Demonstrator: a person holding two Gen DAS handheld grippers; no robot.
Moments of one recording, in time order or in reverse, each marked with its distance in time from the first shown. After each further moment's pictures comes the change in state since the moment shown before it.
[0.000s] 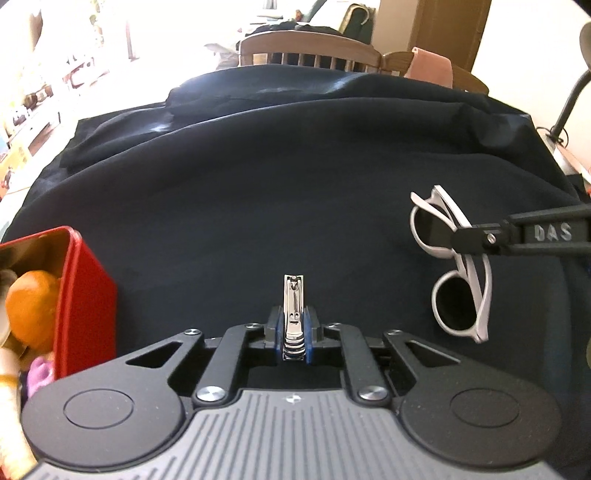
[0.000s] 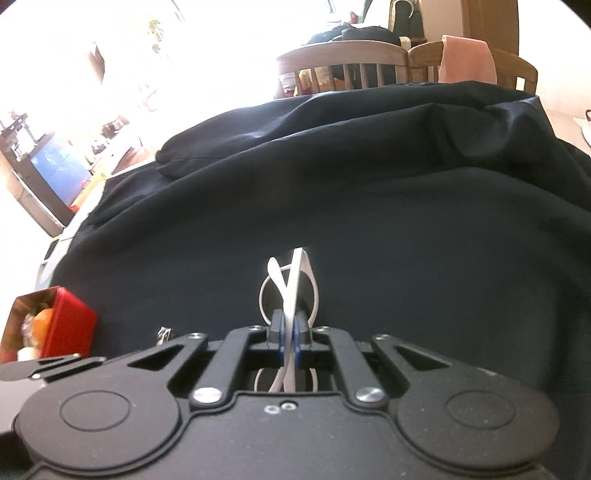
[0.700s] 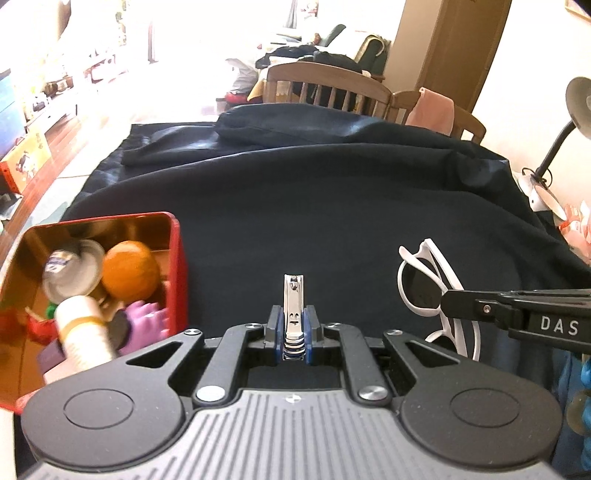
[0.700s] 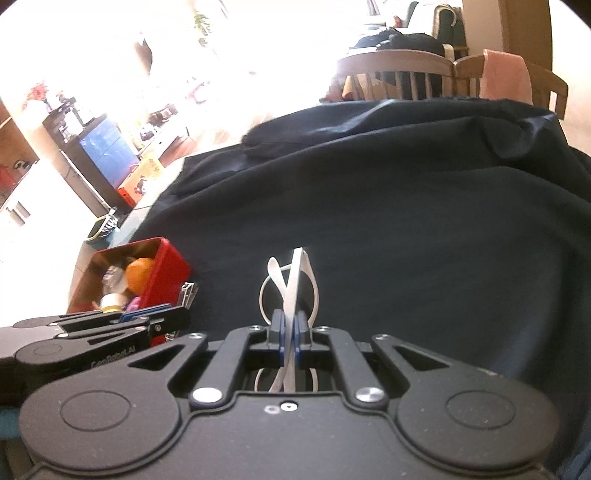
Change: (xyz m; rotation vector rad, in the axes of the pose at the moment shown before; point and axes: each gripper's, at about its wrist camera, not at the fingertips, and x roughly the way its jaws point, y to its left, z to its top) left arm -0.097 0.036 -0.022 -0.096 -0.067 -0.021; right arm -0.074 0.057 -0.040 -0.076 0.005 0.115
